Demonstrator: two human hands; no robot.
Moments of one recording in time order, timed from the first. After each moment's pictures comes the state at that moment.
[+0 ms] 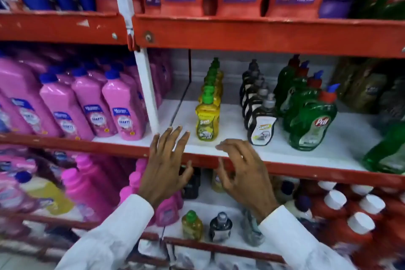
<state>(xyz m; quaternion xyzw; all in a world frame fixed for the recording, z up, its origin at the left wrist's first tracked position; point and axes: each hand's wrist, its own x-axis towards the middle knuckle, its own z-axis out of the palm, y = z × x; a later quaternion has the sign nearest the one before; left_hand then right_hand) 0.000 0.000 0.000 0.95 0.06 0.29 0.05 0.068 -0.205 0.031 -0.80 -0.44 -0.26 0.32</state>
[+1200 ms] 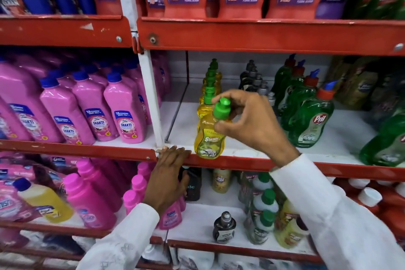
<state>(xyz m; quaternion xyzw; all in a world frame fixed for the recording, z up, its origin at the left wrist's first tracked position) 0.001 0.019 -0.036 0.95 0.05 0.25 0.18 0.082 -0.188 0.152 -0.80 -0.37 -0.08 0.46</state>
